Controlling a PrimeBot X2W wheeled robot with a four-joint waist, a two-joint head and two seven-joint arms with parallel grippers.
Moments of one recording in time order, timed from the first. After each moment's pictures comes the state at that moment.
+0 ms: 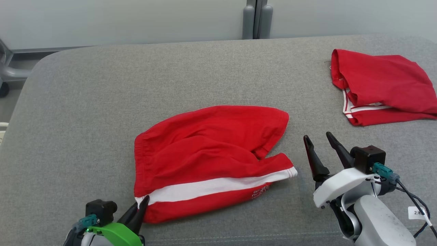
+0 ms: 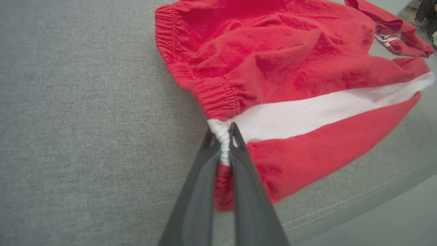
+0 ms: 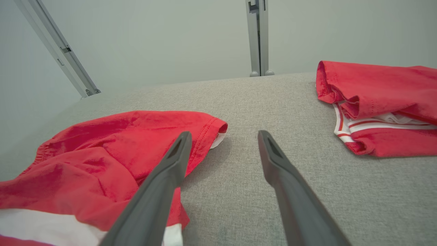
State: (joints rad) left arm -0.25 0.42 -0.76 0.53 -0.86 -0.08 -0.26; right arm -0.29 -0.18 0.27 0.46 0.41 0.13 -0.26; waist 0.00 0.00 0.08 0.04
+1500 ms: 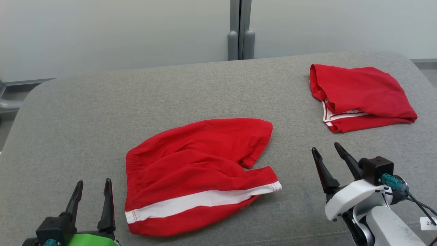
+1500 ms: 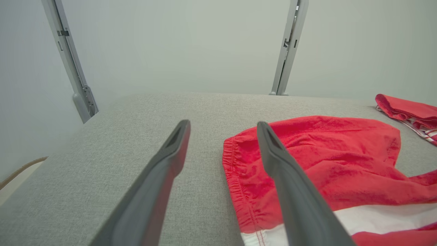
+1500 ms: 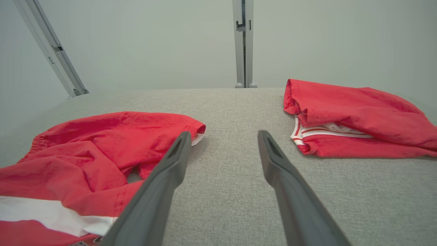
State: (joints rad) left arm 0.06 0.24 -0.13 0.17 -0.38 -0.01 -0.26; right arm -0.23 -0.26 0.30 0.43 0.41 0.13 -0.26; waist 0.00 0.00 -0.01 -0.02
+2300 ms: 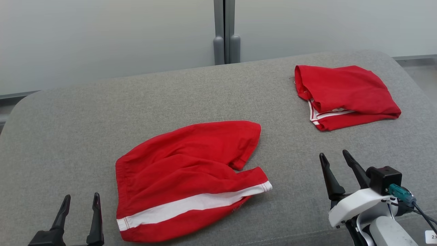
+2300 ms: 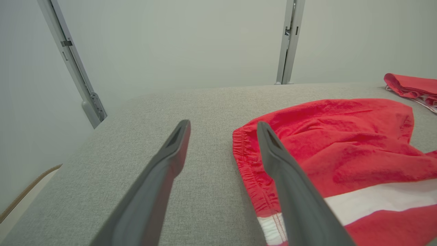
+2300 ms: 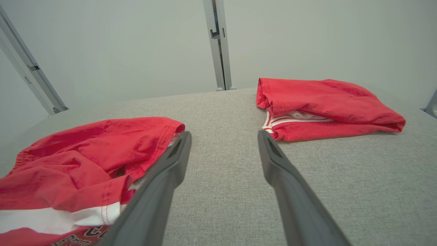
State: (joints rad) left arm 0.13 0.20 0.01 0.17 -0.23 -0.07 -0.26; right arm -0.15 -0.21 0.21 0.37 0.37 0.13 -0.26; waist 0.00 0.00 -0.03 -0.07
